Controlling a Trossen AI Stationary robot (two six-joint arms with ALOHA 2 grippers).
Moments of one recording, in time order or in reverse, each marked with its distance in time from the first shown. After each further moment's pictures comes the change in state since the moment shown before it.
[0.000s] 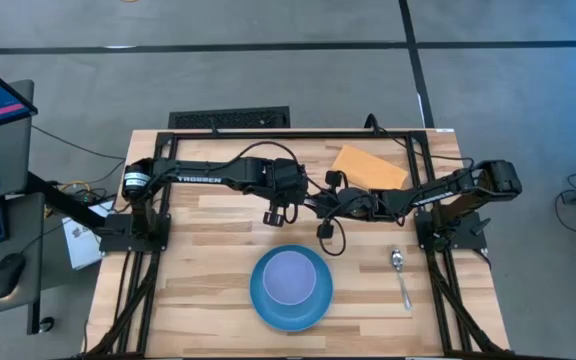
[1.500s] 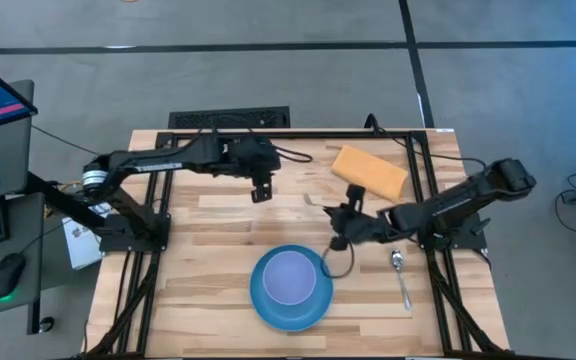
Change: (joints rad) left arm 0.145 -0.314 -0.266 0.173 -0.001 -0.220; right arm 0.250 -0.114 0.000 -0.390 0.425 0.238
